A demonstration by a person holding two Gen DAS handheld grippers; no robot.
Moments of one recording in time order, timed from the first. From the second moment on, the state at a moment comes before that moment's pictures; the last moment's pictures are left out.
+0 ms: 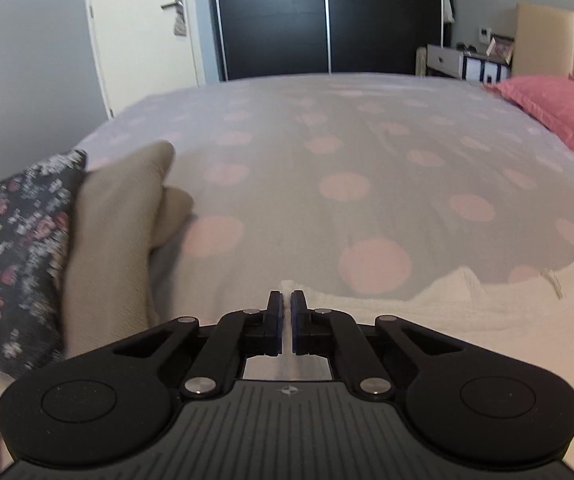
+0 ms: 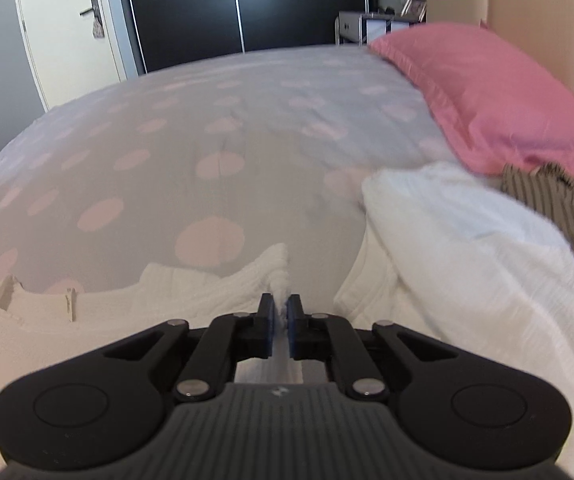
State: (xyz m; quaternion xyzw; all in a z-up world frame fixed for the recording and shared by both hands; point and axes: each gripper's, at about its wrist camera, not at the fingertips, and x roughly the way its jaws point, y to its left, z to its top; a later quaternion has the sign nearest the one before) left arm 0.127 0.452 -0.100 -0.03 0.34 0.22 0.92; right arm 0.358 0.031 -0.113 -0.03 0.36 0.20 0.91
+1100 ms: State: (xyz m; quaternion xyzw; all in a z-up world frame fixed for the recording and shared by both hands) left arm 0.045 0.410 -0.100 -0.07 0.43 0.13 0.89; right arm 0.296 0.000 -0.128 0.00 0.47 0.21 0.86
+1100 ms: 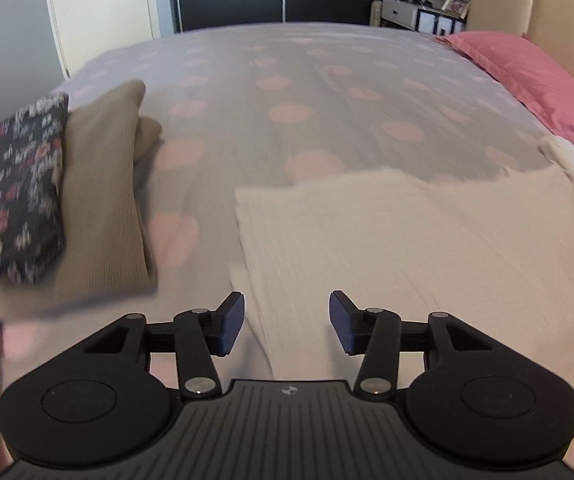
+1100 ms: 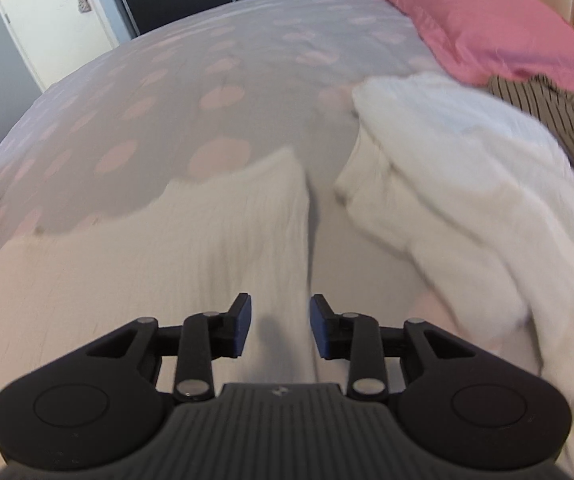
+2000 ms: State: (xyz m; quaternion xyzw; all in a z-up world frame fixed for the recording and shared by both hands) left arm -0.067 0.320 -0.152 -0.22 0.34 0.31 0.86; right arm 0.166 -0.036 -0.172 0.12 0.46 0.13 0.87
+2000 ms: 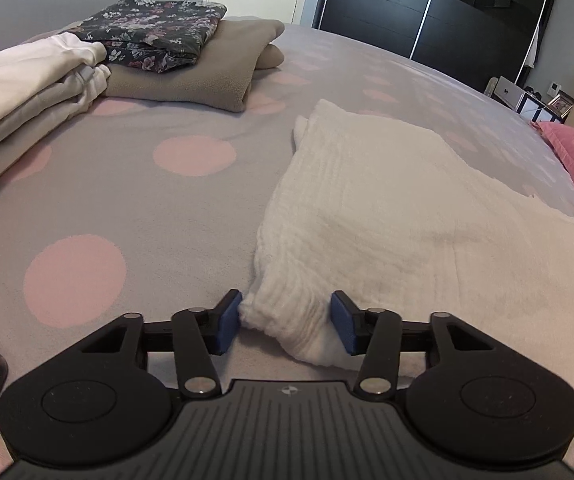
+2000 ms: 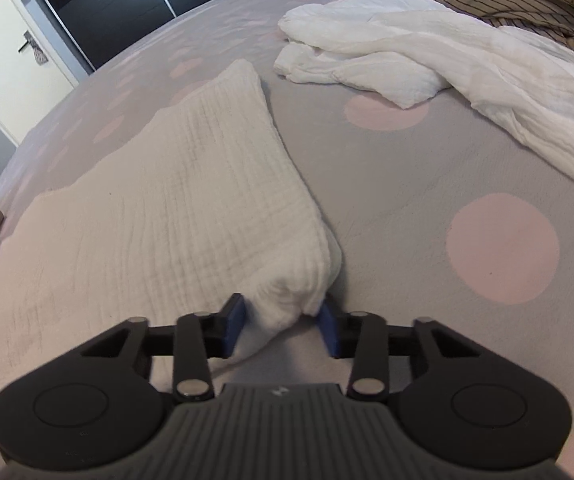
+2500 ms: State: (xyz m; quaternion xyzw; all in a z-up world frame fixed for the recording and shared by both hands) left arm -0.067 0.314 -0.114 -0.19 0.35 0.31 0.86; right arm 0.158 -0.041 -0.112 0.13 0.41 0.11 0.89
